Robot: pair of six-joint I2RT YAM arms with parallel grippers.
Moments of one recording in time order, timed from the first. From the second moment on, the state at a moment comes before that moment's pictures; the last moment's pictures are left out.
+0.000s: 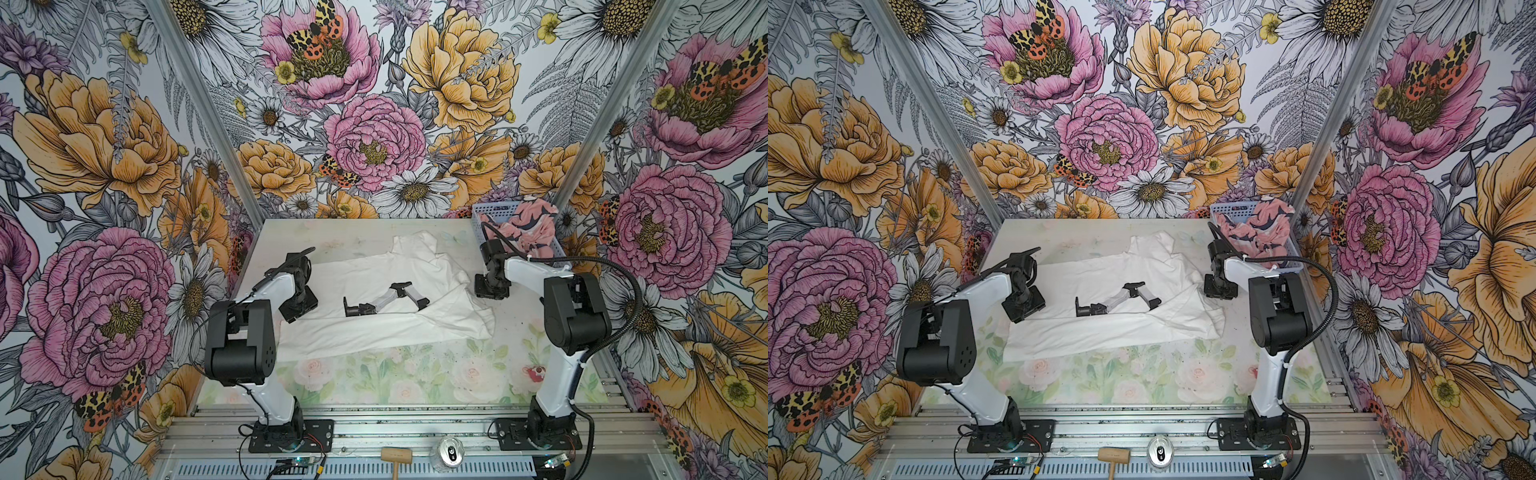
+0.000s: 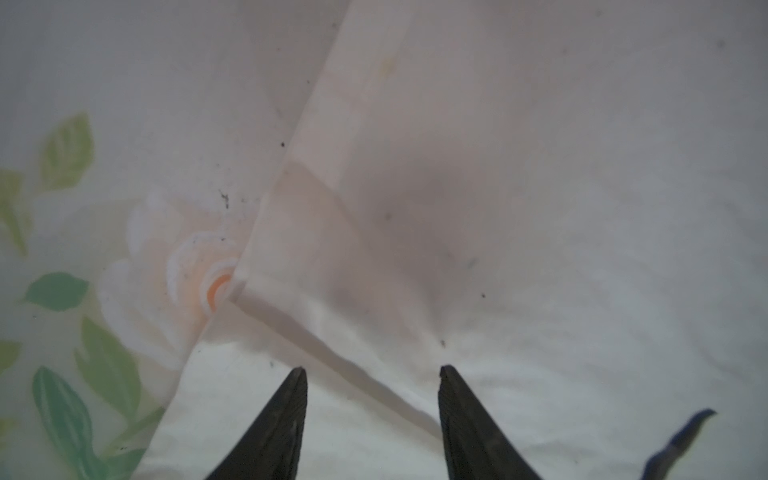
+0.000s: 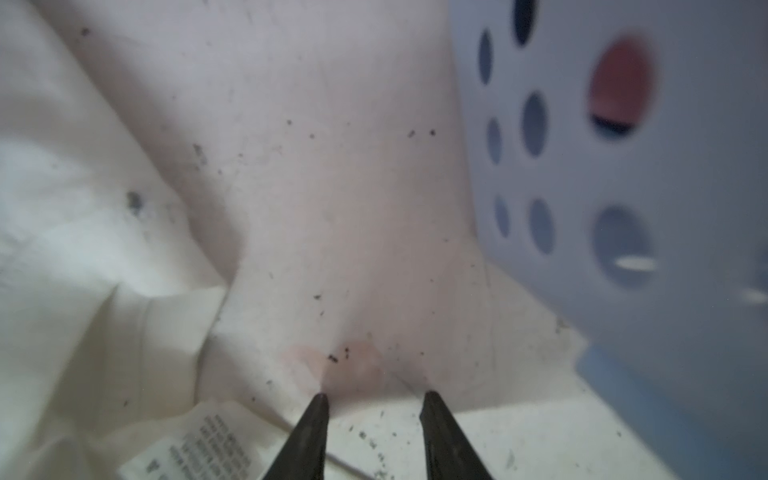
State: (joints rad) left arm 0.02 1.73 1.08 -0.73 -0.16 -0.62; right arm 0.13 1.94 1.29 -0.70 0.05 0.28
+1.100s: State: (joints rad) left arm 0.10 2.05 1.45 -0.77 -0.25 -0.38; right arm 0.20 1.90 1.38 -0.73 -0.13 0.31
